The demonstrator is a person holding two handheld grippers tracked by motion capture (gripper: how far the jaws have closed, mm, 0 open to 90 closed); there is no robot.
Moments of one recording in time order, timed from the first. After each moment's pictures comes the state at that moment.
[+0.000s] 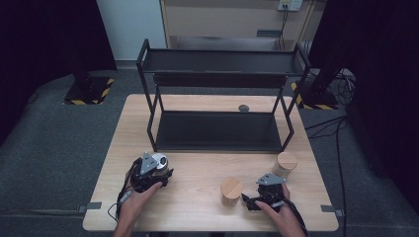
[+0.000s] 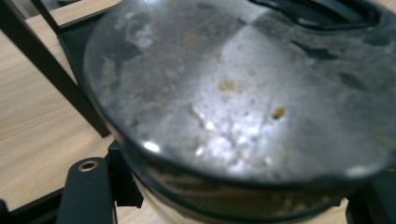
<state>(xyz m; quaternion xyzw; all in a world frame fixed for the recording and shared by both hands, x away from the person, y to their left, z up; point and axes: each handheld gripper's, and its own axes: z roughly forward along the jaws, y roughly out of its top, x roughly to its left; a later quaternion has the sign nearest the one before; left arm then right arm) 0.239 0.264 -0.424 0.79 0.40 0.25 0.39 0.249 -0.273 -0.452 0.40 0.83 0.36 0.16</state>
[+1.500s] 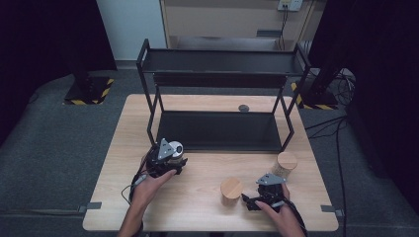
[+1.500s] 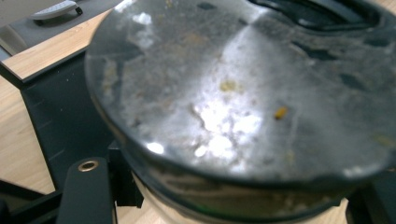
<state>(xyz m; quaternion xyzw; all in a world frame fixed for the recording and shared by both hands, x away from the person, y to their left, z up) 0.287 0.232 -0.407 0.81 0.35 0.25 0.39 0.249 -0.273 -0.452 0.40 0.83 0.36 0.16</state>
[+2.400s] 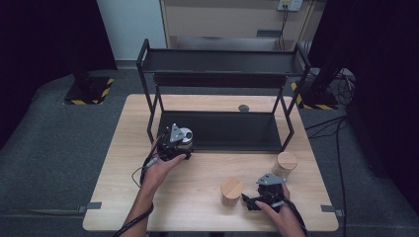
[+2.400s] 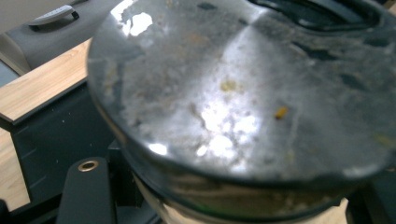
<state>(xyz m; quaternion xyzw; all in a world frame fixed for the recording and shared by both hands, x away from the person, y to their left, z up) 0.340 0.209 -0.395 0.82 0.34 0.25 0.38 0.249 -0.273 -0.452 0.40 0.83 0.36 0.16</state>
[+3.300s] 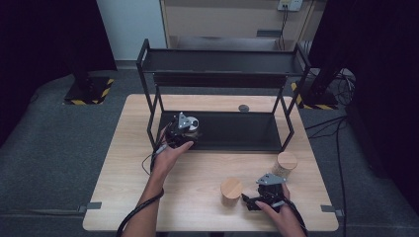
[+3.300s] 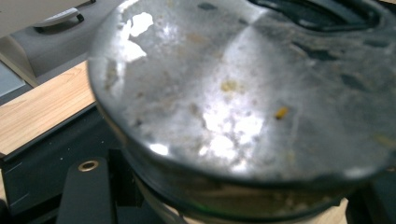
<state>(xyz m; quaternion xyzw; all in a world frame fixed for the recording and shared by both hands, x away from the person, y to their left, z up) 0.381 0.191 -0.397 0.81 0.36 0.25 0.39 0.249 -0.274 -0.452 0.40 0.83 0.36 0.16</state>
